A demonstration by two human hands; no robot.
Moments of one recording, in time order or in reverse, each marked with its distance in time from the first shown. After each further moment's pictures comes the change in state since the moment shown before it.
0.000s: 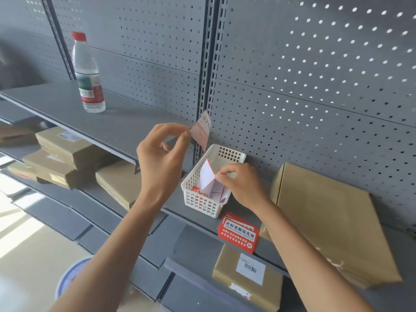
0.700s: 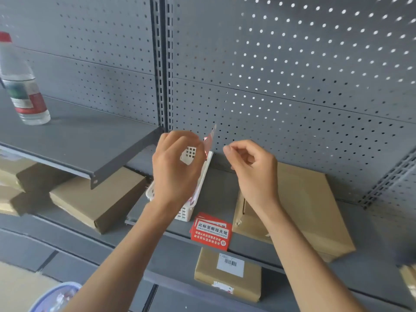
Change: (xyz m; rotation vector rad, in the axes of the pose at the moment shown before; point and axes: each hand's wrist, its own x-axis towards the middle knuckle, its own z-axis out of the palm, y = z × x) left_hand -0.021 -0.011 0.077 0.236 -0.113 0.361; right_hand -0.043 -0.009 -0.069 0.410 0.538 -0.051
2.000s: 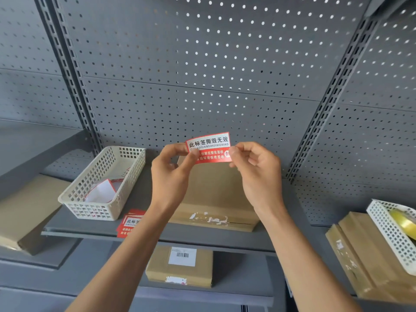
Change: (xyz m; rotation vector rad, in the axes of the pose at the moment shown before) left_hand -0.066 0.100 0.119 -0.511 -0.278 -0.502; right_hand -0.042 0.015 -0.175 0.124 0.207 0.175
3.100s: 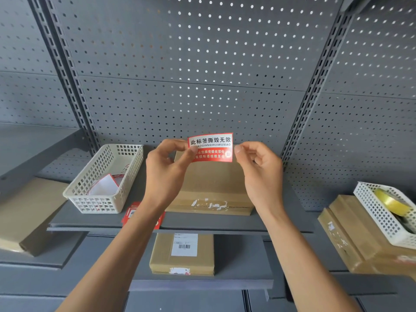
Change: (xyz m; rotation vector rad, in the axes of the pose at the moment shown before) left_hand -0.018 0.017 -0.024 0.042 -0.110 0.059; right_hand -0.039 0.001 -0.007 -0.117 0.163 -0.017
